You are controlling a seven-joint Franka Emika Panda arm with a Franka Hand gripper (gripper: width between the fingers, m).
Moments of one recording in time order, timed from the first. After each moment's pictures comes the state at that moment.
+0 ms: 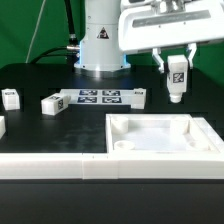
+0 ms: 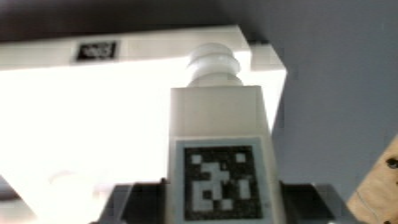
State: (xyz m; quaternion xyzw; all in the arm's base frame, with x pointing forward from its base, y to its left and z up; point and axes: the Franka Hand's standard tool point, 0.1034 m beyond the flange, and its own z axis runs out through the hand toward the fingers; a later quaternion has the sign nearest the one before) arm 0.497 0.118 0.118 -0.97 0.01 -0.23 0.06
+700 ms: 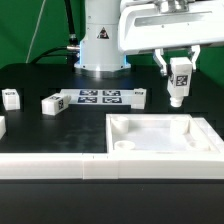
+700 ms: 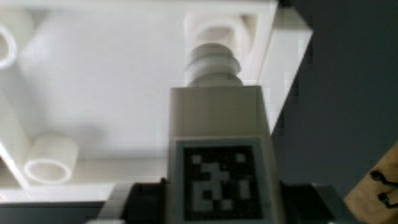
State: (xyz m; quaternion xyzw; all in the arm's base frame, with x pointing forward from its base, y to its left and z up) arm 0.529 0.112 0.116 -0.97 -0.04 -0.23 0.04
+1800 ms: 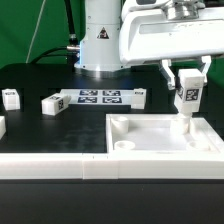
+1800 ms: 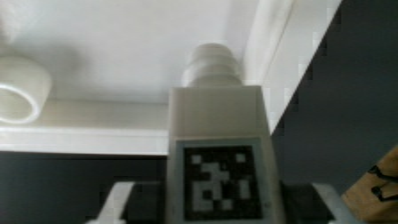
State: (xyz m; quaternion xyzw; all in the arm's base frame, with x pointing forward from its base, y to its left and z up) arm 0.592 0.110 0.107 -0.96 -0.06 -0.26 0.04
